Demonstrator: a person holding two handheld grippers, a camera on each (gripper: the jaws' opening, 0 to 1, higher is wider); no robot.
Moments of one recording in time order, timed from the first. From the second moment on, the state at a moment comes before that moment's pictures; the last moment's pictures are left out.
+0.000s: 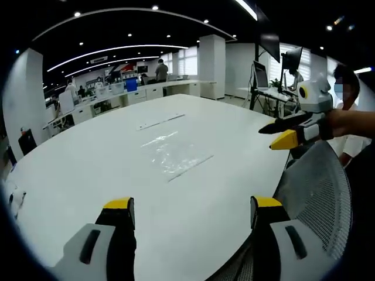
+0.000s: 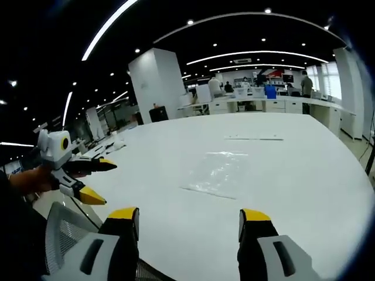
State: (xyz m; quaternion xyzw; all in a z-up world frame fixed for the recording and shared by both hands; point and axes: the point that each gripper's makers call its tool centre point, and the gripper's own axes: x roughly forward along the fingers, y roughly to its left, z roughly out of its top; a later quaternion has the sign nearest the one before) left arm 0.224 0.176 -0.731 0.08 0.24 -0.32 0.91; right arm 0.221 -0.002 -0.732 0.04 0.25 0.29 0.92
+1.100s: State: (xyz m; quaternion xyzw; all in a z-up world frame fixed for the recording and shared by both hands) left arm 0.223 0.179 -0.736 0.07 0.26 -0.32 0.91; right arm 0.227 -0.004 -0.737 0.04 0.27 0.29 0.92
